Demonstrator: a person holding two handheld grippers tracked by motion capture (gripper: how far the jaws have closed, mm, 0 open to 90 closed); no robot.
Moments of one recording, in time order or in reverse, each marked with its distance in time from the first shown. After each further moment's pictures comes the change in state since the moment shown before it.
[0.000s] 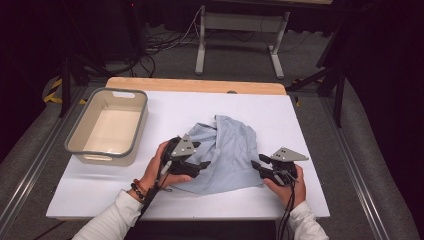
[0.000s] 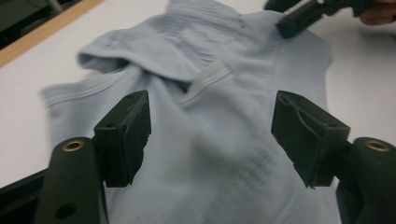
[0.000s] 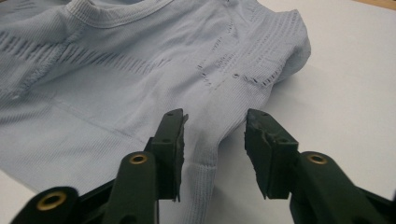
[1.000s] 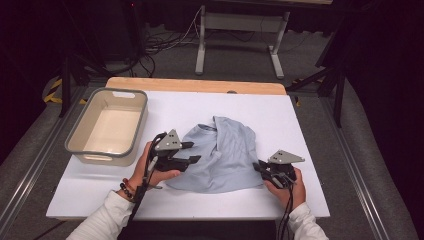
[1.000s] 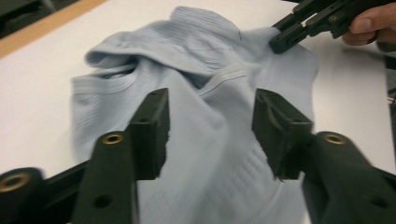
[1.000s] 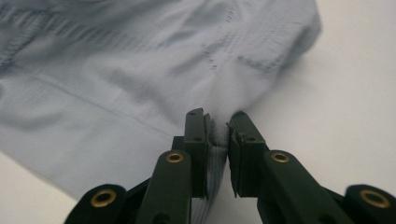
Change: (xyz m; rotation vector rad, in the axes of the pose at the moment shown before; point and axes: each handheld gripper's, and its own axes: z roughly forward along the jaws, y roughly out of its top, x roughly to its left) left arm 0.023 -0.013 -0.044 -0.069 0.007 -0.103; right arm 0.003 -0.006 0.001 0.068 -0.017 -0.030
